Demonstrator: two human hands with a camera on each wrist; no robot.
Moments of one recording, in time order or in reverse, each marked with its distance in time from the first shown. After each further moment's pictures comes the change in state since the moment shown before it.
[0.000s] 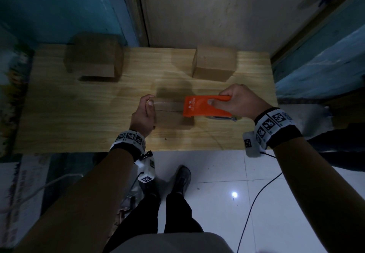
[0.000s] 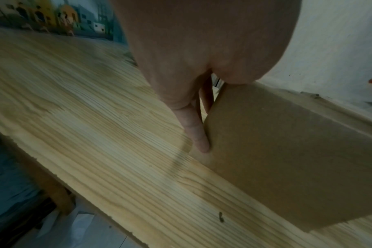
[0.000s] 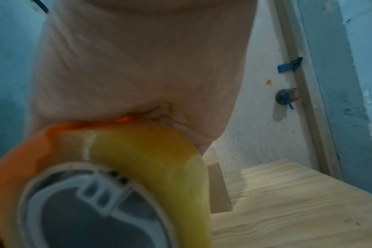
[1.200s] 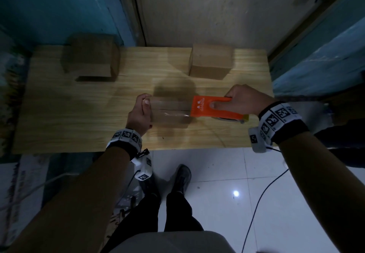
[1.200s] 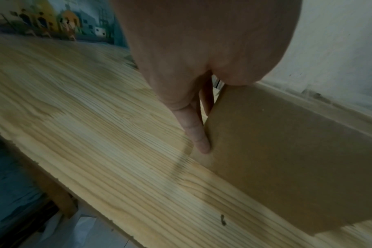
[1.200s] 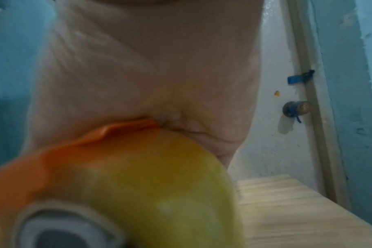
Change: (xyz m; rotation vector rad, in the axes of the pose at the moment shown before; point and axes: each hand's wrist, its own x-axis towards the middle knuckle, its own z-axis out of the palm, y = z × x) left_hand -0.001 0.003 -0.001 0.017 0.011 -0.013; right_hand -0.006 0.013 -0.016 -0.152 -0.146 0.103
